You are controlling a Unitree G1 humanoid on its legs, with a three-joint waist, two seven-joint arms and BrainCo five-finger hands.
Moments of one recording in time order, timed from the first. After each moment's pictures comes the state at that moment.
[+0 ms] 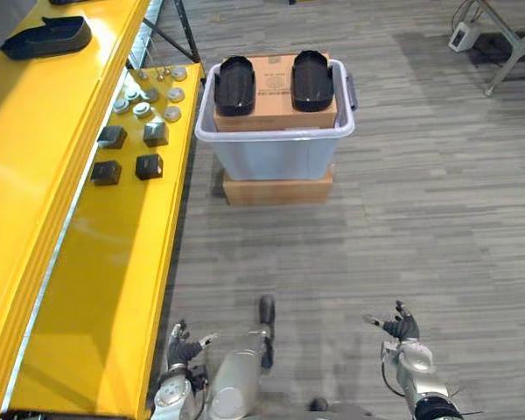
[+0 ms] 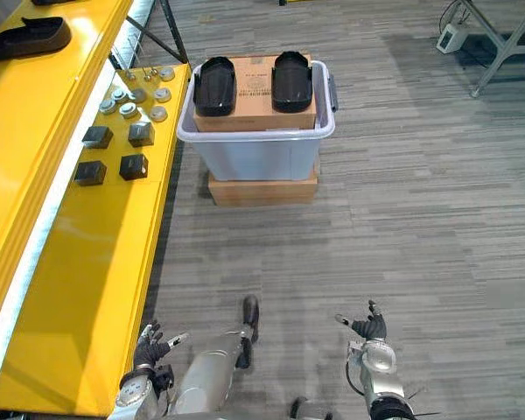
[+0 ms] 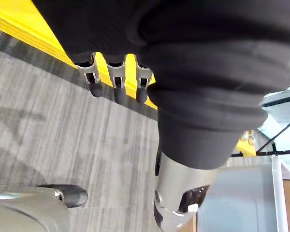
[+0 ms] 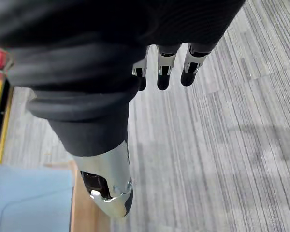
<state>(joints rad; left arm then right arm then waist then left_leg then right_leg) 0.15 0.04 0.09 0.65 -0.15 -0.16 0.18 -0.07 -0.17 -0.17 0.86 0.07 -0.11 -0.18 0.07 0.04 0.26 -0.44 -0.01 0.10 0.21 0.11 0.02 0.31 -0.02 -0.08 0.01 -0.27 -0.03</state>
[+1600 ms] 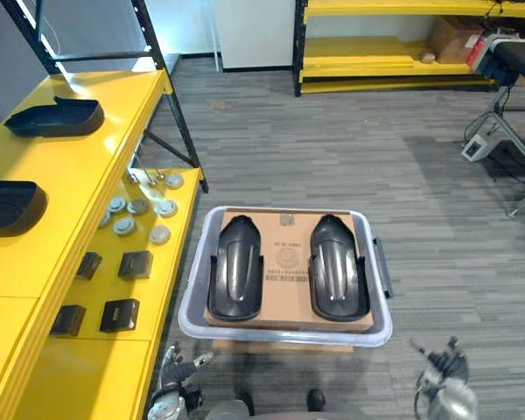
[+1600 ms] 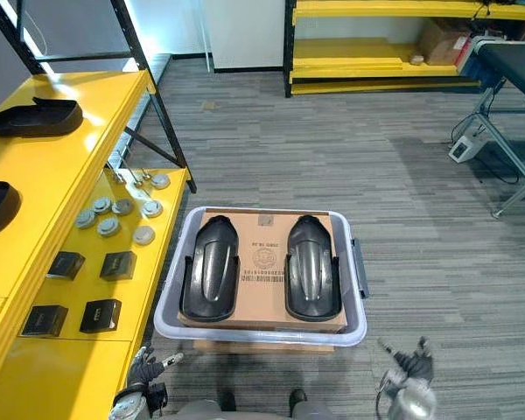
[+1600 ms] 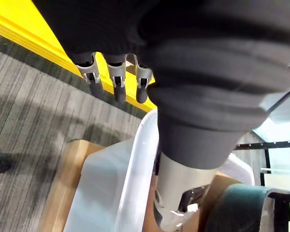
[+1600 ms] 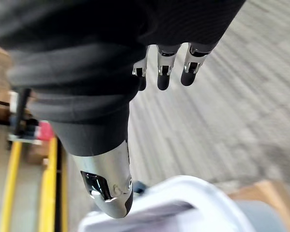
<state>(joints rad) 0.18 0.06 0.11 0.74 -0.13 -0.14 0.15 0.17 -0.16 -0.42 0.45 0.17 -0.11 -0.22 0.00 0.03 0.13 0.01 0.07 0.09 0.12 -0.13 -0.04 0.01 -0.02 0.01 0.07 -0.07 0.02</state>
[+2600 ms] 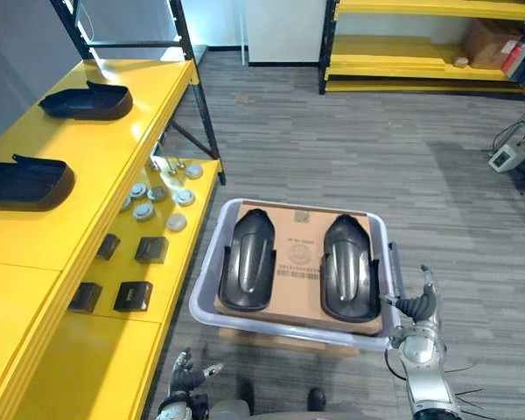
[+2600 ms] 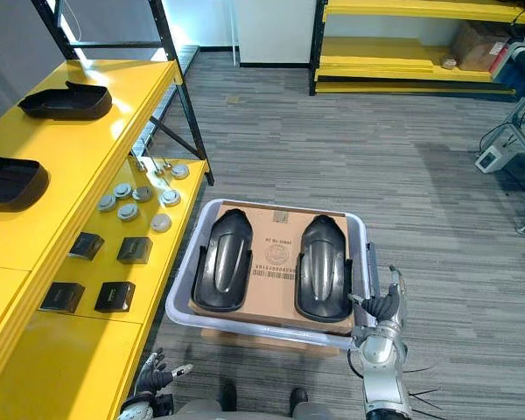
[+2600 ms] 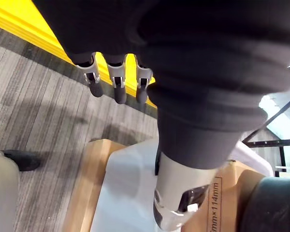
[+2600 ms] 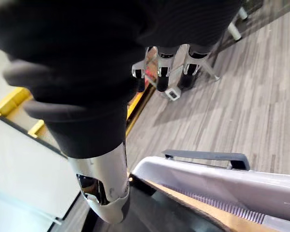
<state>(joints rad) 0.23 0.06 0.03 0.74 -0.09 -0.14 0.16 0.07 -0.07 -0.24 0.27 -0.43 0.05 -0.40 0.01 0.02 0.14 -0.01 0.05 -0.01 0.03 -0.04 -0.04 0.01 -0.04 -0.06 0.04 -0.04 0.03</state>
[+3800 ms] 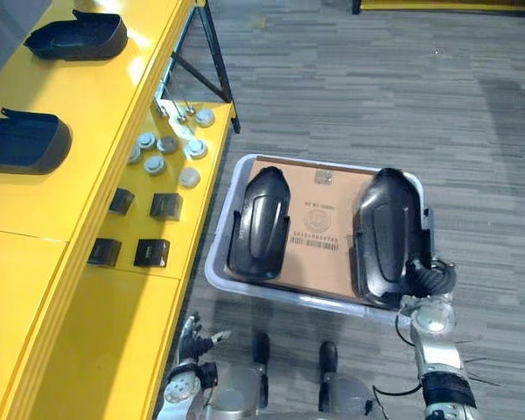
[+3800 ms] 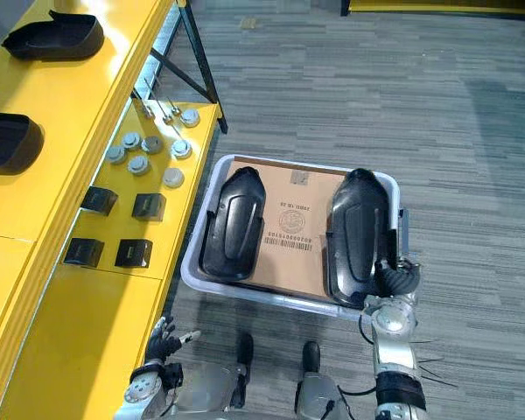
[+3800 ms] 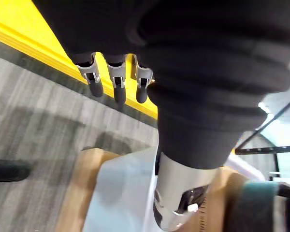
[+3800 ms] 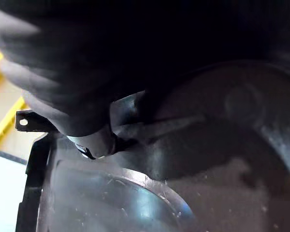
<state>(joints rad) 0.18 0.06 -0.04 0.53 -0.14 -0.16 0.20 -0.06 -0.15 -0.31 0.27 -0.21 0.05 -0.44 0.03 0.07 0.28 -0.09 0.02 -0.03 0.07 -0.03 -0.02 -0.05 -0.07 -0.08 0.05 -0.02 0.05</state>
